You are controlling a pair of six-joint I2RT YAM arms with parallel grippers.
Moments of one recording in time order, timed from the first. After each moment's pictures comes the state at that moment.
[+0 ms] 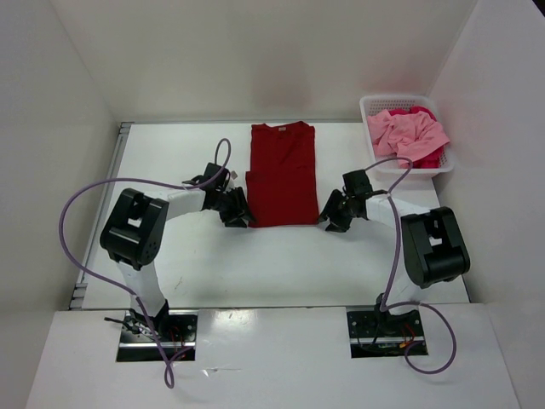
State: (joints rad) left arm -0.34 1.85 1.06 -0.27 0.45 -0.69; right arm 0.22 1.60 0.83 -0.30 -0.26 0.75
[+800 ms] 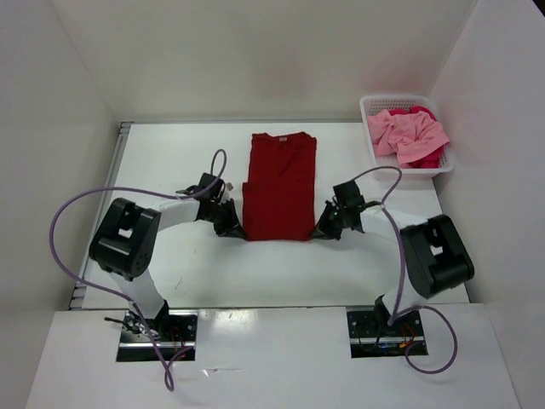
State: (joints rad) left arm -0.35 1.78 0.94 -0.27 0.47 -0.69; right arm 0.30 1.58 0.74 -0.19 -0.32 0.82
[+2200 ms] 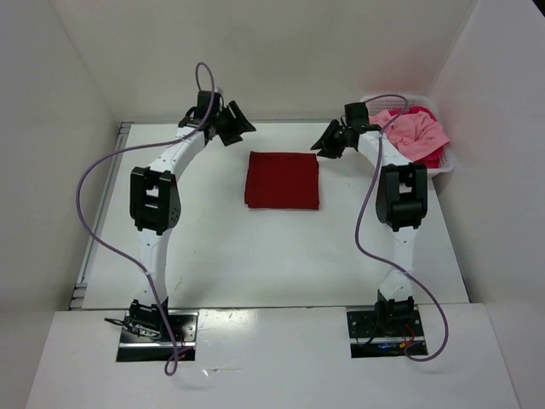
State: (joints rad) left arm -0.21 2.31 2.10 -0.42 0.30 -0.76; right arm 0.11 2.23 1.84 -0.45 -0.38 0.73
